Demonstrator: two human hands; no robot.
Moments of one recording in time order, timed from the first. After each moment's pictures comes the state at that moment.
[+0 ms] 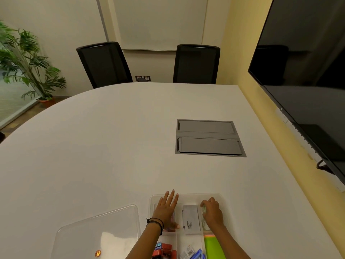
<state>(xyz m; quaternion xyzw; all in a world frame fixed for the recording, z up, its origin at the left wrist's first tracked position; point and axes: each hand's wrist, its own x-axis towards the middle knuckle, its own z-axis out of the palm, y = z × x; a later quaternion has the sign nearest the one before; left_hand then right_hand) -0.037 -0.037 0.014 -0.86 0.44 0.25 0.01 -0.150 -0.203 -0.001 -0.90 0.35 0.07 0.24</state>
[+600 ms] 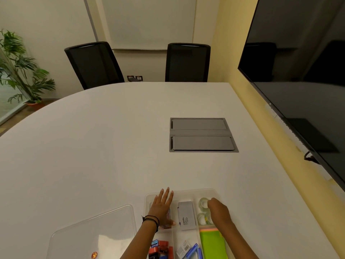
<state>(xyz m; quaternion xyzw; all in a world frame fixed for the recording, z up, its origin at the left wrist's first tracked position) -0.036 -0.037 0.016 -0.86 0.44 0.25 0.02 -0.186 -0.220 0.024 -0.94 0.27 0.10 0.17</state>
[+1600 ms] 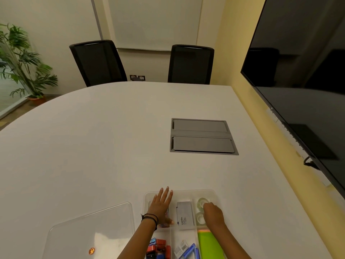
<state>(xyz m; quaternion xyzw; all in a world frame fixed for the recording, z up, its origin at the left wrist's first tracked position) -0.037 -0.036 0.011 -0.86 0.44 0.24 0.02 -0.177 -0.206 0.021 -0.93 0.30 0.15 0.16</state>
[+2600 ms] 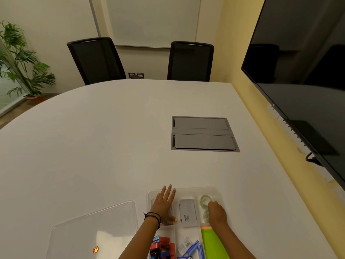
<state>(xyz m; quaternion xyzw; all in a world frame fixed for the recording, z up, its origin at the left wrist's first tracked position) -0.034 -0.035 0.005 -0.86 0.45 0.25 0.00 -0.180 -0.197 0.019 -0.90 0.37 0.15 0.17</state>
